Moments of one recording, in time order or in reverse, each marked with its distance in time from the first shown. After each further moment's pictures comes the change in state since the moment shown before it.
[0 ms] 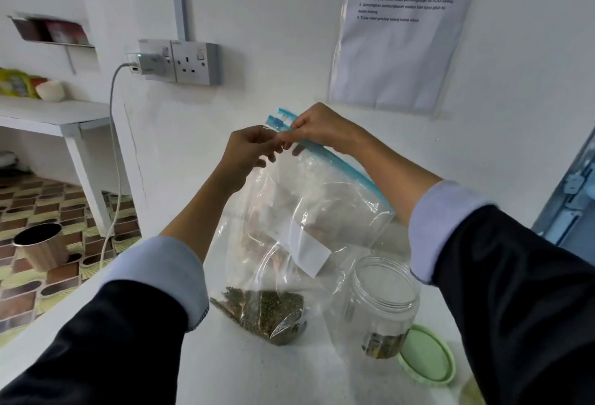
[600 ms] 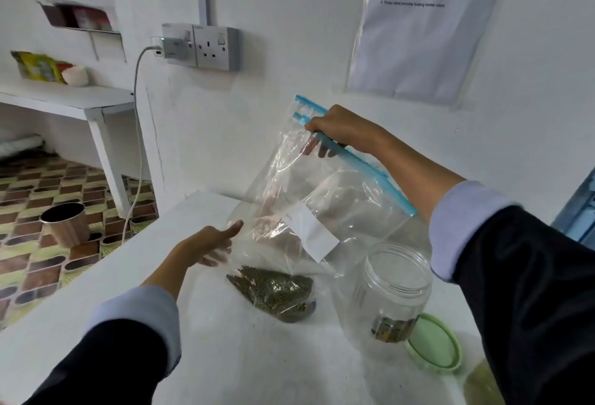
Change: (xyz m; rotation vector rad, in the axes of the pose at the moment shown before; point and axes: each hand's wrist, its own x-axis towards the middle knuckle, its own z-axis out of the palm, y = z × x) left_hand -0.098 -0.147 -0.063 0.307 -0.131 -0.799; right_hand -0.016 0.001 0.009 0.061 -0.065 0.178
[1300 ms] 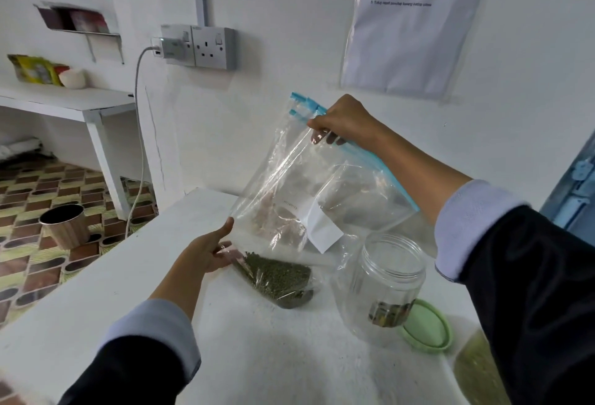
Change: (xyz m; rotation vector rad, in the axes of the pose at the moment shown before) left_hand -0.012 -0.007 0.023 -0.921 -0.015 -0.285; right_hand -0.016 0.008 -0.007 -0.001 0.246 -0.022
